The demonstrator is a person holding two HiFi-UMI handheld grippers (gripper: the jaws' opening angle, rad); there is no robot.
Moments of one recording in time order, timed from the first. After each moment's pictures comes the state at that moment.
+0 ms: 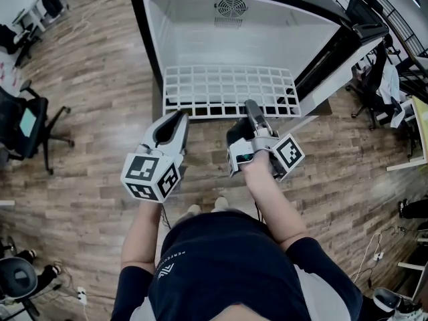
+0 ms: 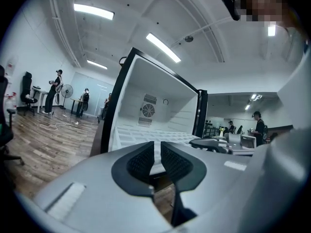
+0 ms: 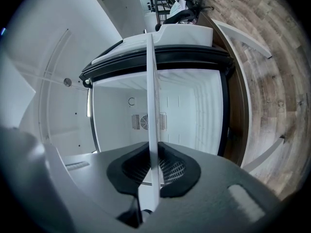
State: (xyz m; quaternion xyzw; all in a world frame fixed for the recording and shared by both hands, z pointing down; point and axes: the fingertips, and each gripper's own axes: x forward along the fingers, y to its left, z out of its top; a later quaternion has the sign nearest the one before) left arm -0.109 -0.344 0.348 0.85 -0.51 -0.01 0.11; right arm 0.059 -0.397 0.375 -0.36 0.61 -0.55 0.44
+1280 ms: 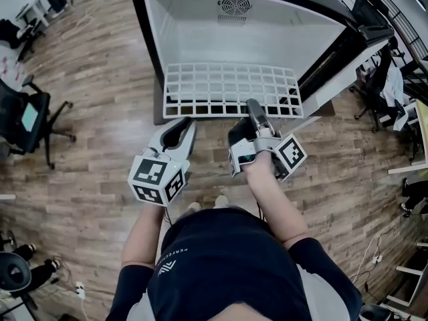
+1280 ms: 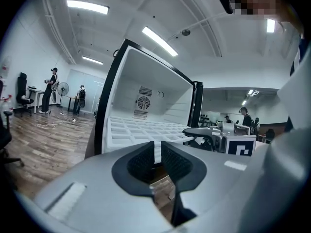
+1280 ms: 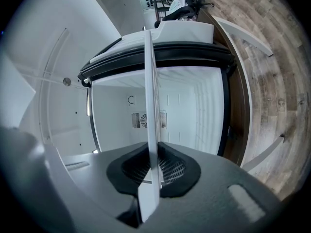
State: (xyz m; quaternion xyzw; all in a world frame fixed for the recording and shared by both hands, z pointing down) left arm -0.089 -0.327 0.367 0.86 -0.50 0.02 0.12; right arm 0.059 -0.393 0.375 -0.34 0.61 -0.56 0.43
